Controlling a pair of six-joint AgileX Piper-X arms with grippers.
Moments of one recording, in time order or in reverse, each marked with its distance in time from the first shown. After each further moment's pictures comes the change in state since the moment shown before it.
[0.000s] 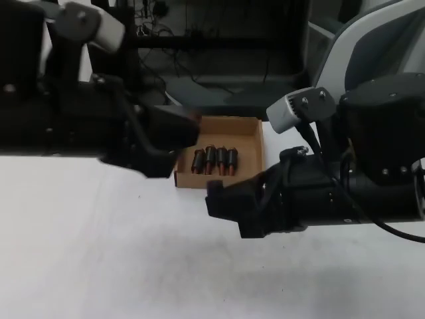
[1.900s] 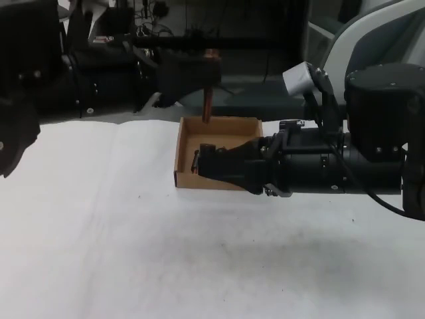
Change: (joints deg) left arm 3.5 10.5 0.1 -30.3 10.6 -28.0; right arm -6.4 7.3 0.2 -17.7 -10.9 9.8
